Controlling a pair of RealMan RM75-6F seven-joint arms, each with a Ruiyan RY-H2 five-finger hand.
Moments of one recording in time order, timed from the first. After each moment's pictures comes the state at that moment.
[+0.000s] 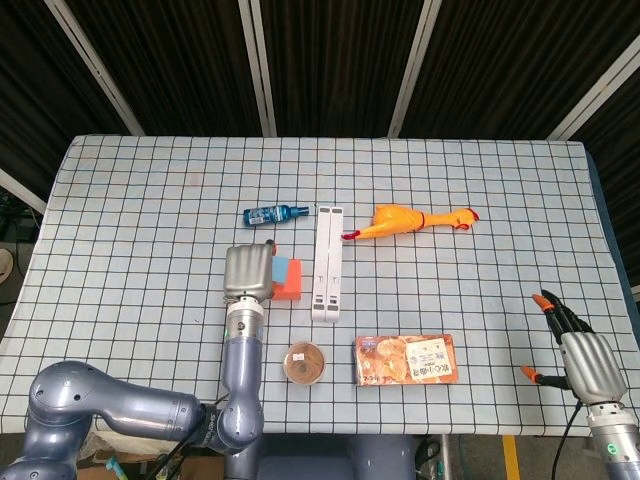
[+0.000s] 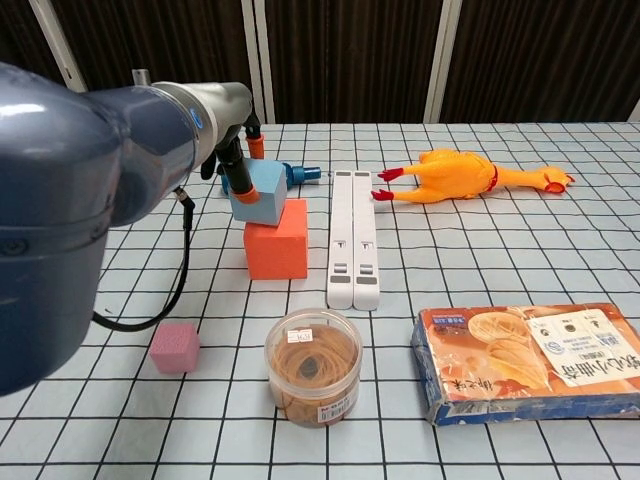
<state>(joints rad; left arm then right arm) -1.13 -1.87 -0.52 -1.70 0.28 1.64 1.15 0.12 -1.11 0.02 -1.56 -1.52 1.37 0.18</state>
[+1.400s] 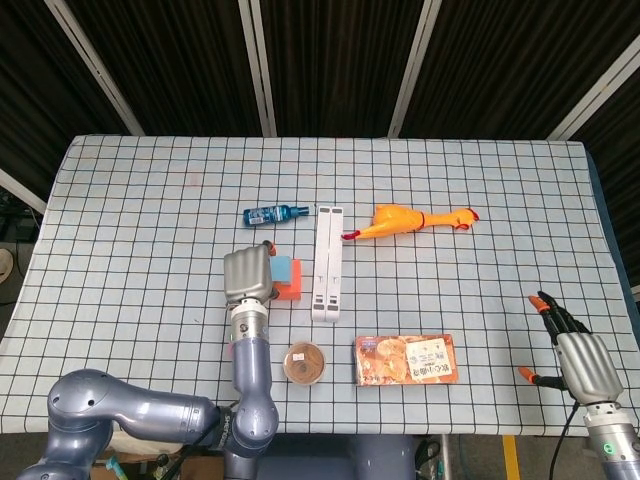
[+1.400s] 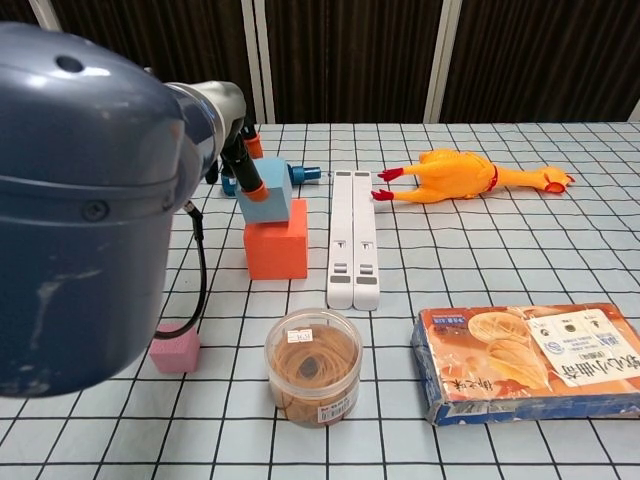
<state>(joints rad) -1.12 -1.97 -0.64 -1.67 0.27 1.73 1.10 0.12 -1.11 0.01 -1.56 -1.52 1.36 0.17</state>
